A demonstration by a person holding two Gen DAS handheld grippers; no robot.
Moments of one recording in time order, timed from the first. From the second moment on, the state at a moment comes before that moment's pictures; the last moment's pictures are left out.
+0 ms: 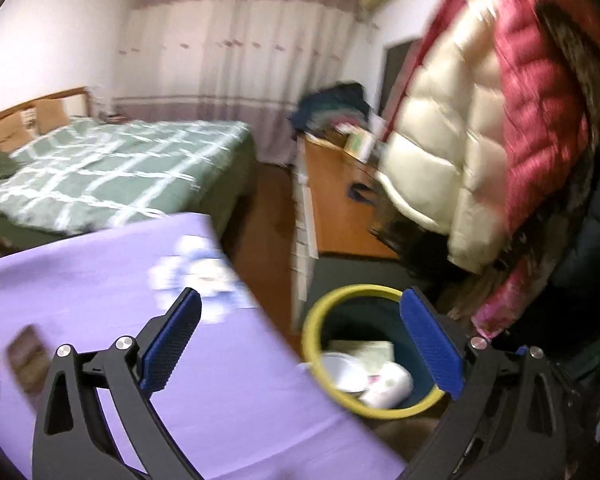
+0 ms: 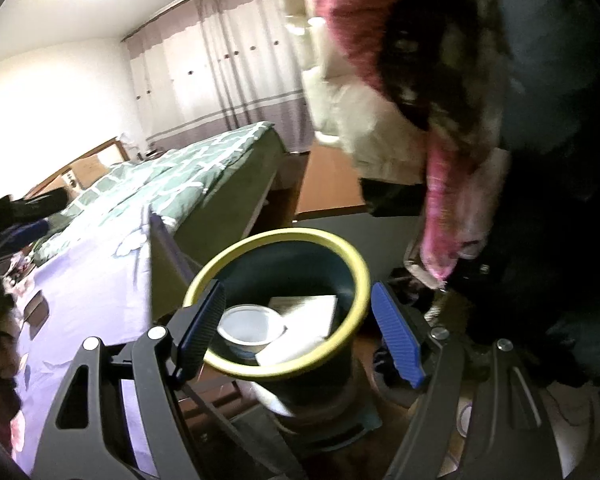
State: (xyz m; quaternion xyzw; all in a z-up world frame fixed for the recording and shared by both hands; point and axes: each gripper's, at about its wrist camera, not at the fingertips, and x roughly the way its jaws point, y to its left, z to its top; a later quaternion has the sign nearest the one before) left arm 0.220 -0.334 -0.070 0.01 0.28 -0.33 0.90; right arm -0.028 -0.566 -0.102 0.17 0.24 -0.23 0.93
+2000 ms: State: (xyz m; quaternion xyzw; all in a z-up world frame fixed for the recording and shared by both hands) left arm 0.242 0.056 -0.119 -0.13 0.24 0.01 0.96; right arm 0.256 -0.252 -0.120 -0.03 0.40 0.13 0.91
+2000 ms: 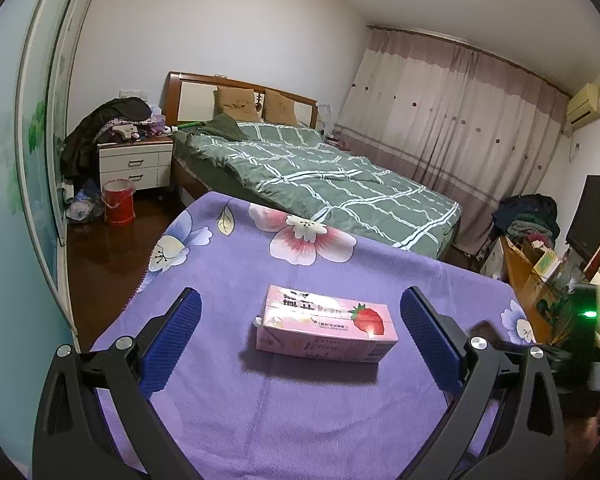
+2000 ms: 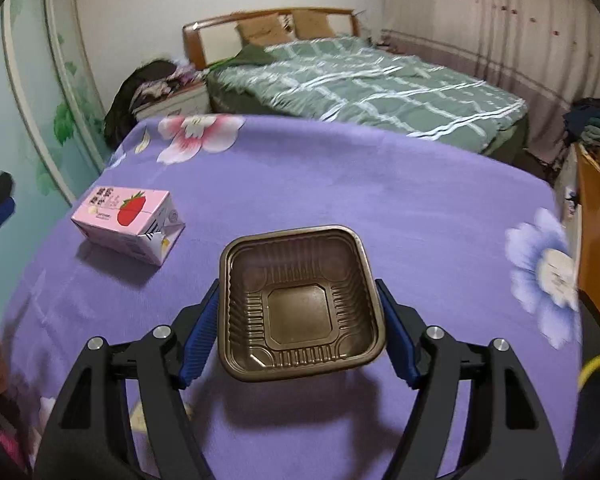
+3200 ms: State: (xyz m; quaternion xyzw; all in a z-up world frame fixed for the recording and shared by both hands) left arm 0.278 0.088 -0.122 -0.06 0.31 0.07 0.95; right arm 0.108 -0.415 -0.107 0.05 0.30 -0.12 0.95
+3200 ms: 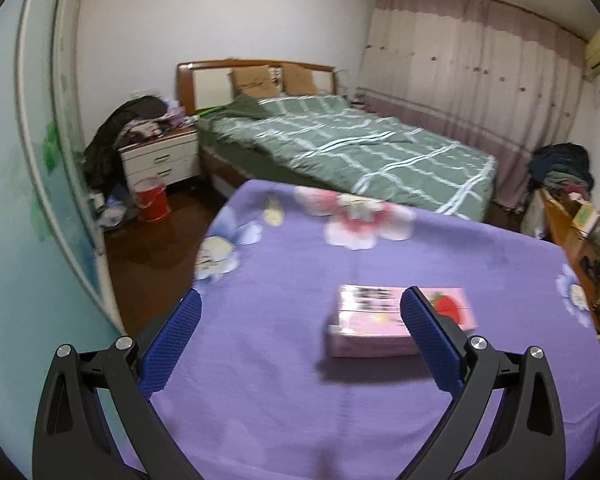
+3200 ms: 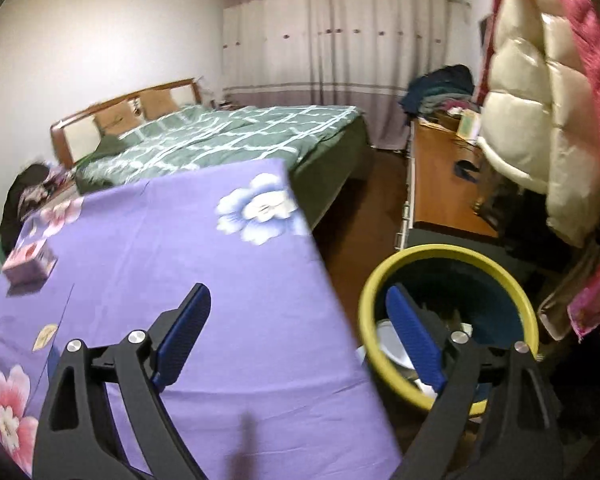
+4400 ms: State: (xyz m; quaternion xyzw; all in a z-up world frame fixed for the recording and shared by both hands) left arm 0.341 -0.059 -0.152 0.07 0.44 -0.15 0.88; right arm 0.116 -0.423 -0.110 0.08 0.31 -0.11 0.94
